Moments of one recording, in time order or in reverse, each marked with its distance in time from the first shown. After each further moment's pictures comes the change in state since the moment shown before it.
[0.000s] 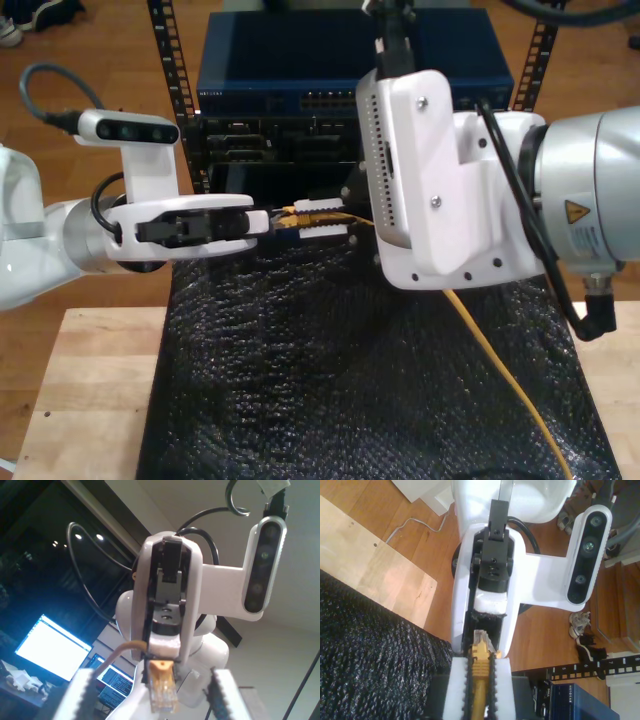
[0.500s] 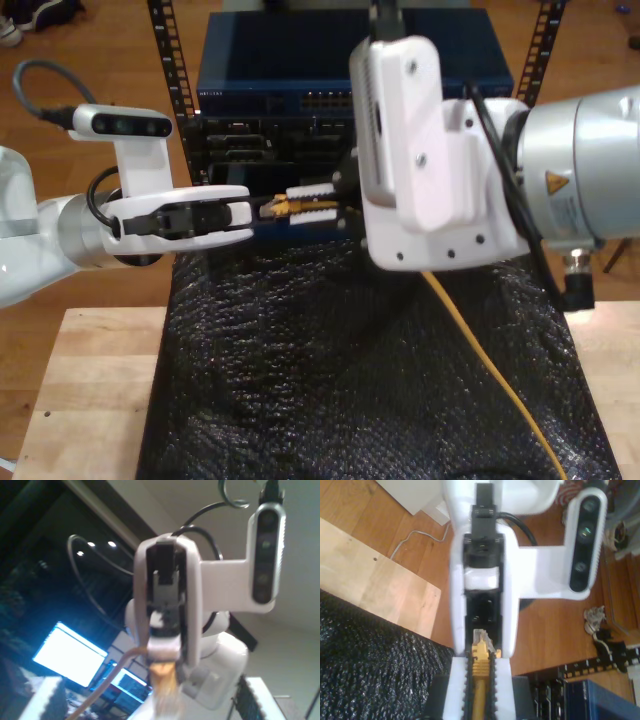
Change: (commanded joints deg) left arm 1.4 -0.4 -0.7 -1.1 -4.9 0.2; right arm -3.3 3.3 -3.0 2.8 0.6 3.3
